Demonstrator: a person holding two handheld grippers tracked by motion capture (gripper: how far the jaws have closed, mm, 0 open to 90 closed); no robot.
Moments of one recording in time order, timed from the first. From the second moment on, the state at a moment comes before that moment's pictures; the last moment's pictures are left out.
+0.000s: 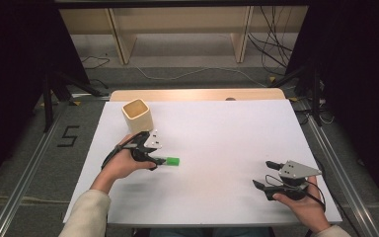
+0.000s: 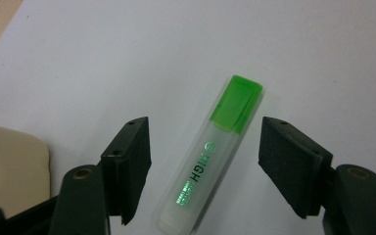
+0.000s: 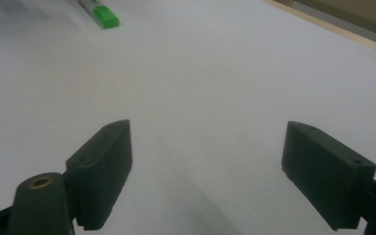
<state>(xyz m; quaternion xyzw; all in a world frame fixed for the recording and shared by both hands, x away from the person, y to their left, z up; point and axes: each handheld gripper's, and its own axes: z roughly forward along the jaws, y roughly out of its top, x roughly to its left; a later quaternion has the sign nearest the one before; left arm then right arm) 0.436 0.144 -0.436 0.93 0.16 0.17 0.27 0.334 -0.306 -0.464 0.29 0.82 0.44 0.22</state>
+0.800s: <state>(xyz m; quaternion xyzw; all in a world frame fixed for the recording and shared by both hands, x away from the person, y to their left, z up) 0.467 0.122 -0.437 0.96 0.13 0.14 0.21 0.333 -0.305 -0.465 0.29 0.82 0.44 0.21</state>
